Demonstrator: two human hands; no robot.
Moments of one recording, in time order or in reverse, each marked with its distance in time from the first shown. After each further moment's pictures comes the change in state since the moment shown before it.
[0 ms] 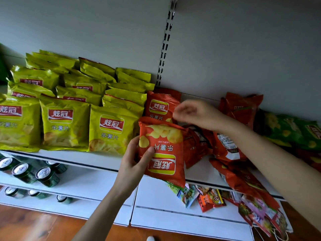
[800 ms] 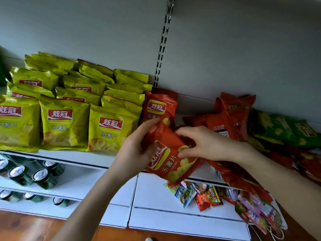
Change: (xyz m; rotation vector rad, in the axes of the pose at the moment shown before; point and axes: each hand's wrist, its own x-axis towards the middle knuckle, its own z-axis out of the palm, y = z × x) left_hand 0.008 0.038 -0.001 0.462 -0.214 0.423; right_hand -0.058 -0.012 0.019 -0.303 -0.249 -0.084
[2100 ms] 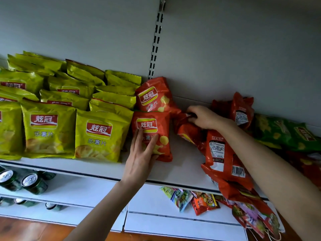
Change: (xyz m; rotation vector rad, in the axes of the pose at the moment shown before) left_hand 0.019 -0.110 0.060 0.697 0.202 0.230; right_hand 0.079 0.115 -0.037 -0.215 0.239 0.239
